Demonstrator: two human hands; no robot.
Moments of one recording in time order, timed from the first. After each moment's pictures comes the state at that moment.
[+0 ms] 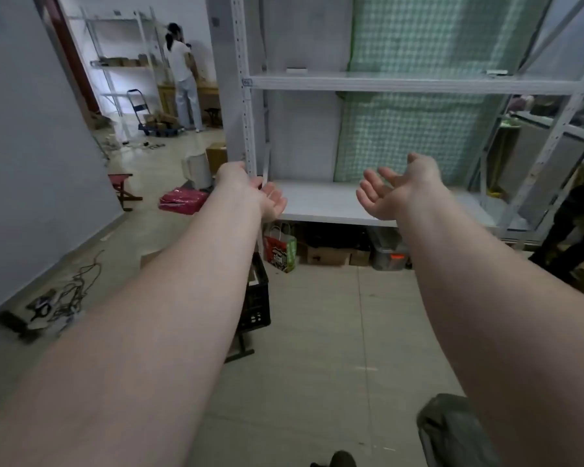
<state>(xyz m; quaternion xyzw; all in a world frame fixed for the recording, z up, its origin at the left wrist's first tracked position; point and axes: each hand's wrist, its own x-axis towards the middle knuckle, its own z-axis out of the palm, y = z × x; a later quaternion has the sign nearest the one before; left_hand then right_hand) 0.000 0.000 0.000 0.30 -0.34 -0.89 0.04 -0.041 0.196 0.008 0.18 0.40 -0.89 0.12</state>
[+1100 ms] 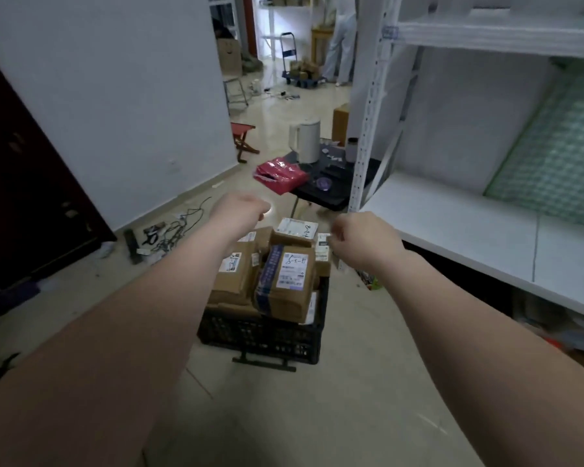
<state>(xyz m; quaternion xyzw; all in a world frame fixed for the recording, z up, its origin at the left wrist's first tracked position) -0.241 -0.161 -0.088 0.42 -0.76 -0.47 0.17 -0.364 -0.009 -0.113 -0.41 0.90 -0.12 0.04</state>
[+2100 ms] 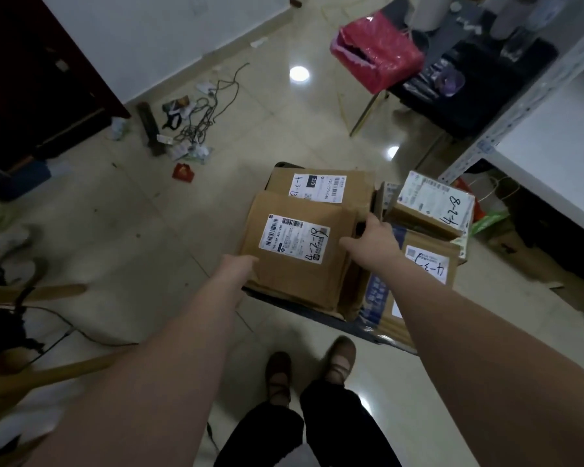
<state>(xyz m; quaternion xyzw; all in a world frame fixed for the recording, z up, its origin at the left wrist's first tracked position) -0.228 -0.457 -0.387 0.71 -0.41 -0.58 -0.03 -0.413 -0.347 -0.365 -0.20 0.89 -0.19 0.37</state>
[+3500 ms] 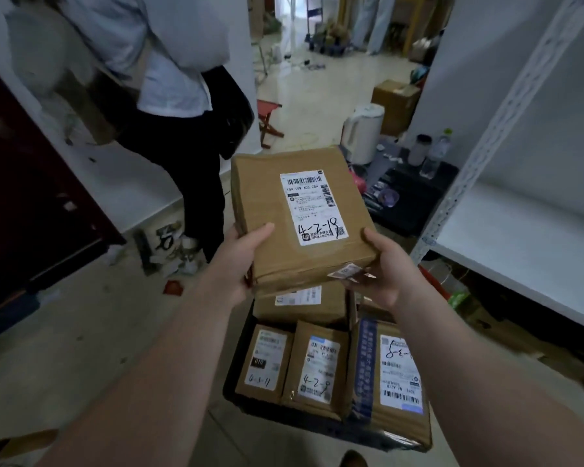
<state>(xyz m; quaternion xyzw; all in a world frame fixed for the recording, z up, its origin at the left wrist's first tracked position) -0.296 -0.501 -0.181 0.40 -0.44 -0.78 0.19 -0.448 -0.354 -0.204 0.06 0.60 -0.67 0.43</state>
